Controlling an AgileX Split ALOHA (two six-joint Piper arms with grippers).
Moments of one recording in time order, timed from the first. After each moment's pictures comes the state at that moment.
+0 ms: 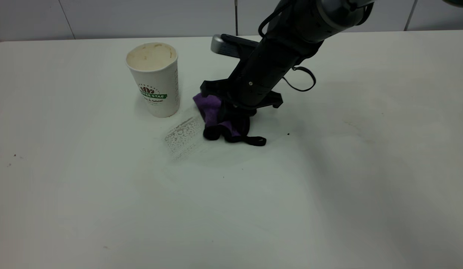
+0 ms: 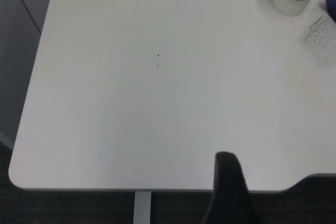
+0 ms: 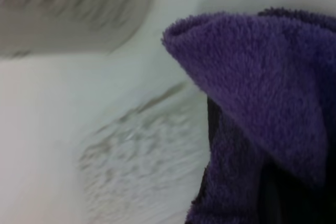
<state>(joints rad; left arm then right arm) 0.03 -0.02 -0.49 0.02 1.12 0.01 0.50 2.71 -1.92 0.71 0.46 -0.27</state>
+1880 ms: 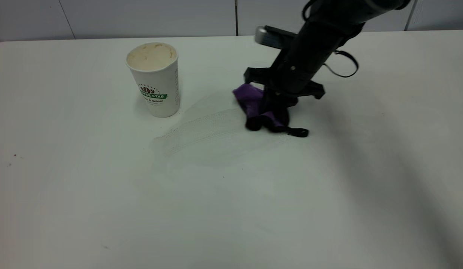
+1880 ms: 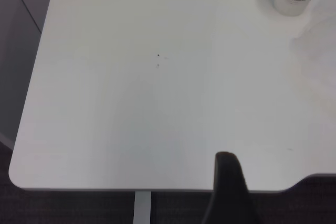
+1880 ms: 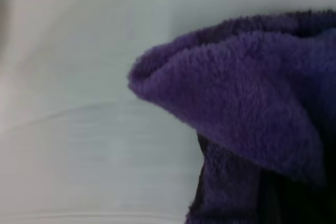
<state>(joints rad) 0.03 -0.02 -0.49 0.02 1.12 0.01 0.33 2.70 -1.93 0.55 0.61 -0.14</state>
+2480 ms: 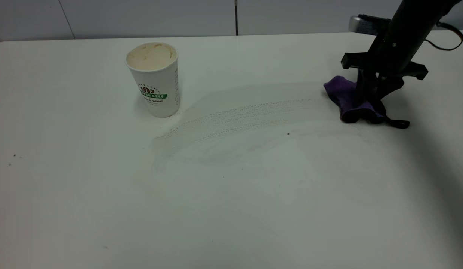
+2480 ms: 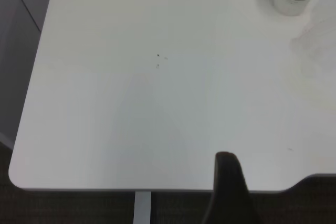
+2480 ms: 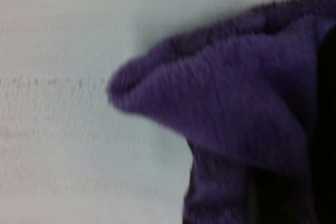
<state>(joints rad) 0.03 -0.02 -0.49 0.02 1.12 0.01 0.08 2.62 -1.93 0.28 0.82 -0.11</state>
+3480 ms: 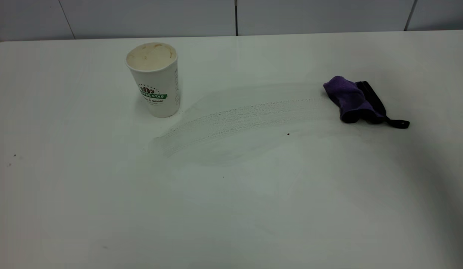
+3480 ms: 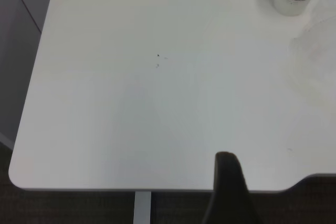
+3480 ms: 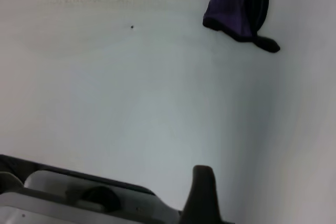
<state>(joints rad) 0.03 -0.02 -0.49 0.02 1.12 0.01 0.19 1.56 -1.48 0.09 1.23 -0.03</state>
